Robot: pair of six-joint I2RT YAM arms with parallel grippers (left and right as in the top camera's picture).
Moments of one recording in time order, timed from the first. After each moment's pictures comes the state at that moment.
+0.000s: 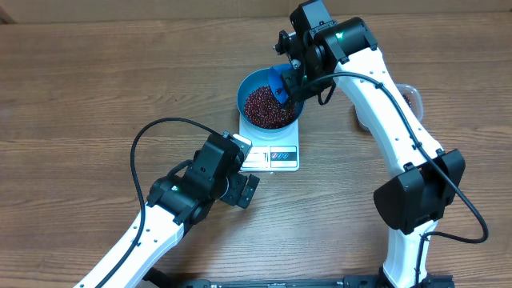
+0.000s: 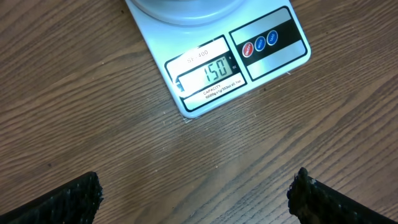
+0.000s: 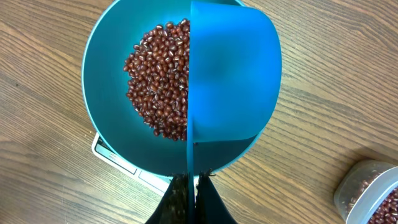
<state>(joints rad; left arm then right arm) -0.57 1.19 0.82 -0.65 -0.04 -0.10 0.41 2.08 2.13 -1.34 -0.13 -0.06</state>
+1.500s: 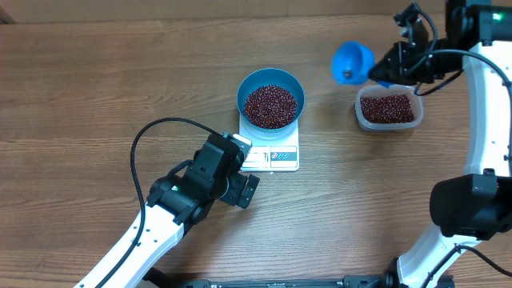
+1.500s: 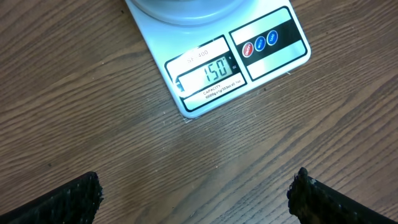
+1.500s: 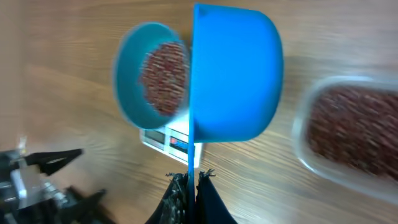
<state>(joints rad) -0.57 1.19 0.82 -0.65 -0.04 -0.10 -0.13 1.95 2.13 -1.53 -0.59 -0.18</state>
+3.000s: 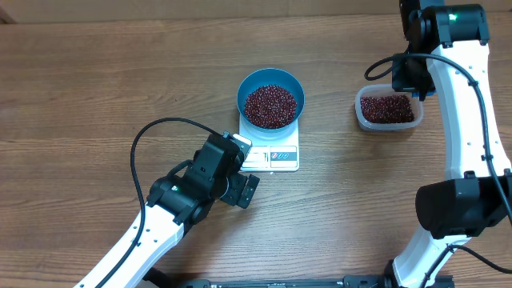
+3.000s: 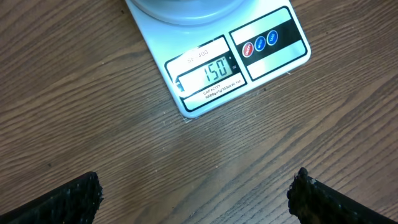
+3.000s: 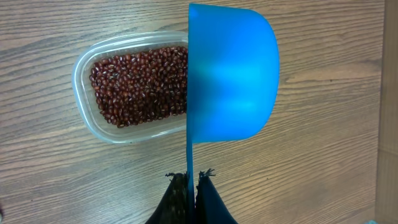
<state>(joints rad) -0.57 1.19 0.82 -0.65 -0.04 -0.10 0.05 1.95 2.13 -1.57 0.35 0.16</state>
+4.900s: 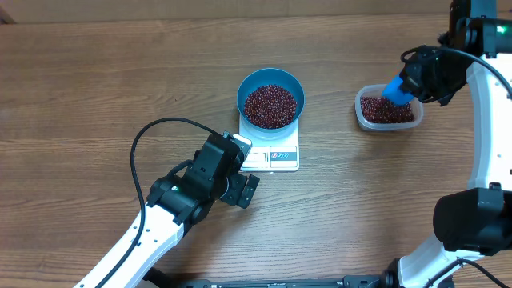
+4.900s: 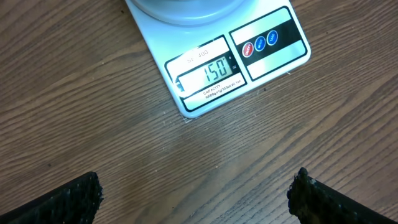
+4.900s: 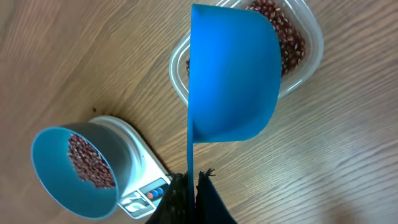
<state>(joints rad) -0.57 1.19 0.82 -0.65 -0.04 -0.10 -0.13 1.86 1.99 -1.45 -0.20 0.57</state>
